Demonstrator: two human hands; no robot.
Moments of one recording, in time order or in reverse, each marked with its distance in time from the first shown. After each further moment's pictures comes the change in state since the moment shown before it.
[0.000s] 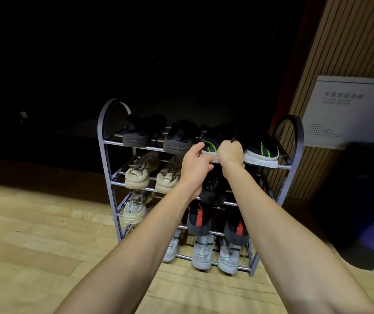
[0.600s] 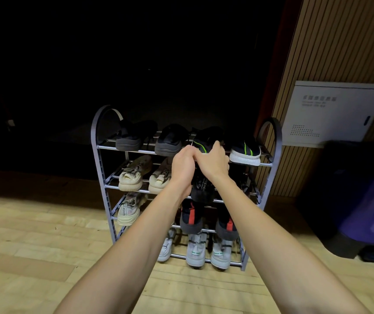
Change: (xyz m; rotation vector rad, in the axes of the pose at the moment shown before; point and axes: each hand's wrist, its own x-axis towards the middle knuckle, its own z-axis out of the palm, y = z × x) left_hand -0.025 0.019 0.002 -0.083 0.013 -0.082; right_hand -0.032 0.017 -0.018 -0.307 -0.135 -0.342
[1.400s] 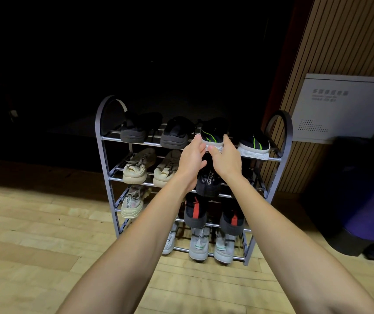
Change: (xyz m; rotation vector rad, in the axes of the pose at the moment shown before) left_hand 0.007 -0.003 -0.004 -0.013 -0.107 -0.014; right_hand 0.012 0.032 0.002 -0.003 0.031 -0.143
